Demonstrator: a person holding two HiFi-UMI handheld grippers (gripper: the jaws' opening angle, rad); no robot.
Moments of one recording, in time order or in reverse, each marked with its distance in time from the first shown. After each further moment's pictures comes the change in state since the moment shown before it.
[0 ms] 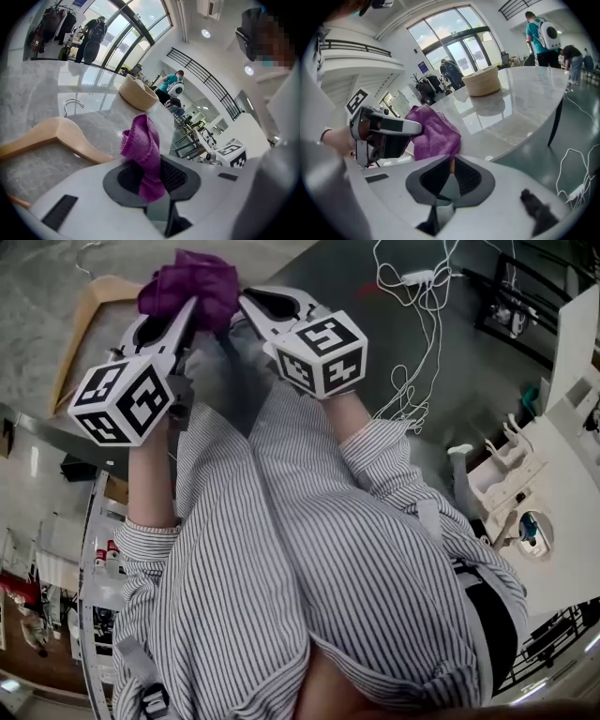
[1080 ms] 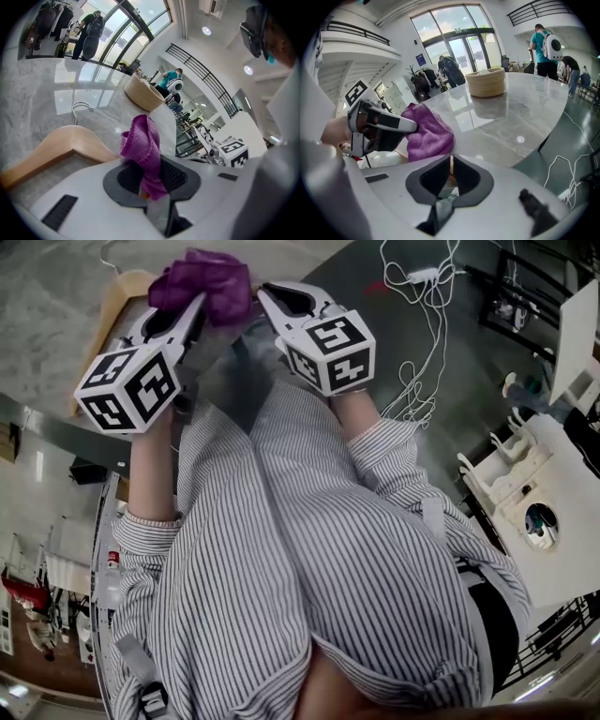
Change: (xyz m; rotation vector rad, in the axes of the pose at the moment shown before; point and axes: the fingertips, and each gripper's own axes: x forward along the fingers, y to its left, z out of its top) left arm -0.030 0.052 0.013 0.009 0.057 -0.034; right arm 0.033 0.025 0.014 -0.061 0.045 -0.130
